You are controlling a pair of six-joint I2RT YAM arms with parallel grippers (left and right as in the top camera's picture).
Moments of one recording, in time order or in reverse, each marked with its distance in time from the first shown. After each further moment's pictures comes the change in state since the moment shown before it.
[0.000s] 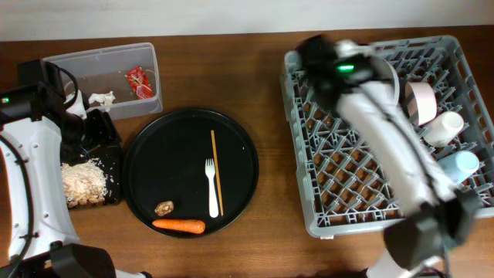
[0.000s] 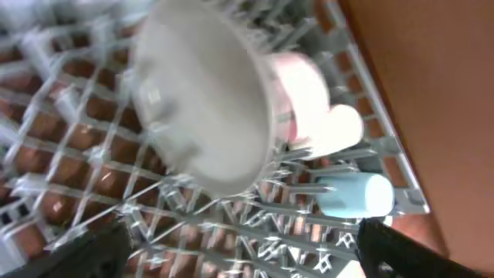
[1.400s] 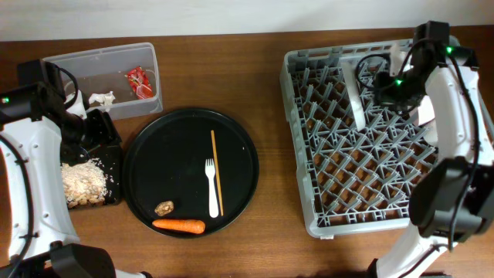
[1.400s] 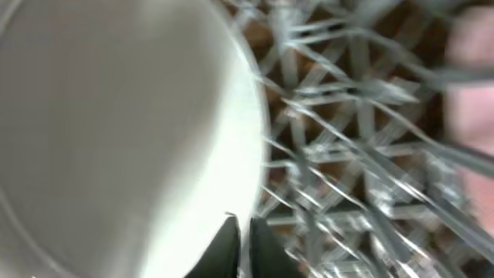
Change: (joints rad) left arm 0.000 0.000 0.000 0.000 0.000 0.000; right arm -0.527 0.130 0.000 0.168 -0.944 -0.592
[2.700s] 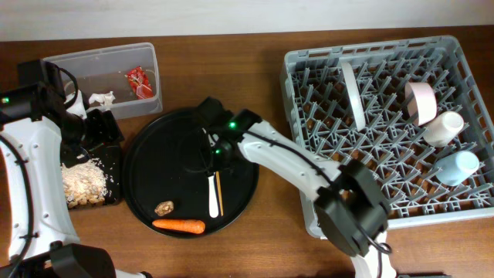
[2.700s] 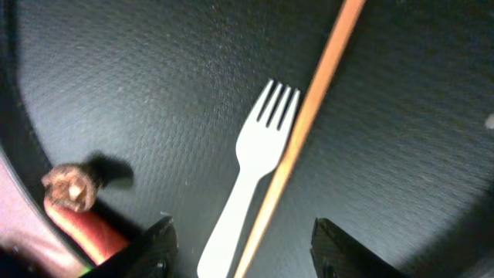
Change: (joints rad) left arm 0.000 0.000 0.000 0.000 0.000 0.000; right arm 0.985 0.171 -0.113 0.282 -0.046 0.469
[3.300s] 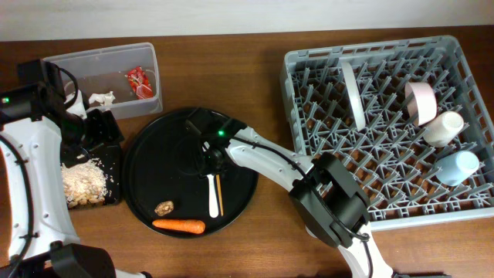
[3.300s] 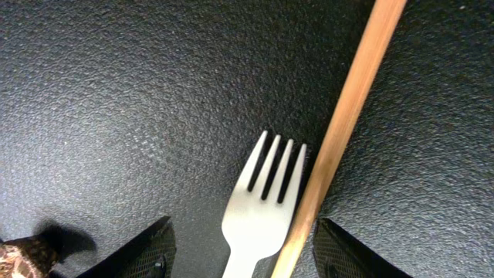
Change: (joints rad) left arm 0.000 0.000 0.000 0.000 0.000 0.000; right arm 0.023 0.111 -0.001 0.114 0.046 0.082
